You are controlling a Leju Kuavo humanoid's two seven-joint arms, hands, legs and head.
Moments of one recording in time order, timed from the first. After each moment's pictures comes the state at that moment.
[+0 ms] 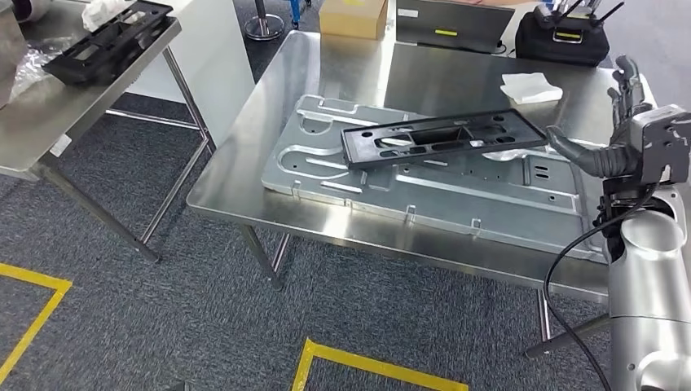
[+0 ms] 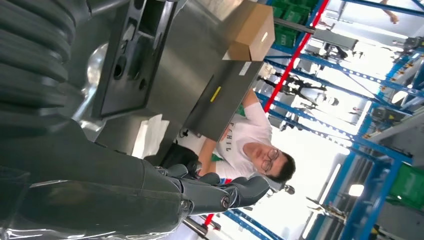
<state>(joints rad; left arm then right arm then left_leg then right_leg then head) -0.03 -0.14 0.43 -0.17 0.13 0.09 -0.37 -0.79 -0.17 0.02 -1.14 0.12 -0.03 -0.32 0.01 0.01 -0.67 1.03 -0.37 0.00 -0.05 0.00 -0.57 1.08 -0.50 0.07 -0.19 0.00</state>
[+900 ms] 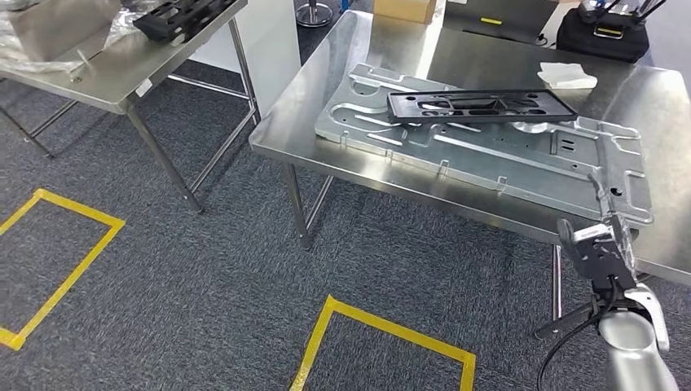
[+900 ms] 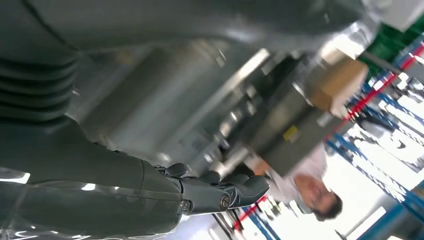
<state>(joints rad) -0.02 -0.15 0.46 -0.17 0.15 0.09 -0.39 -0.36 -0.24 -0.01 -1.28 0.34 -0.18 -0.37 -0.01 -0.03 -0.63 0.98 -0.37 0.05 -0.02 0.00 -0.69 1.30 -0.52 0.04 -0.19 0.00</state>
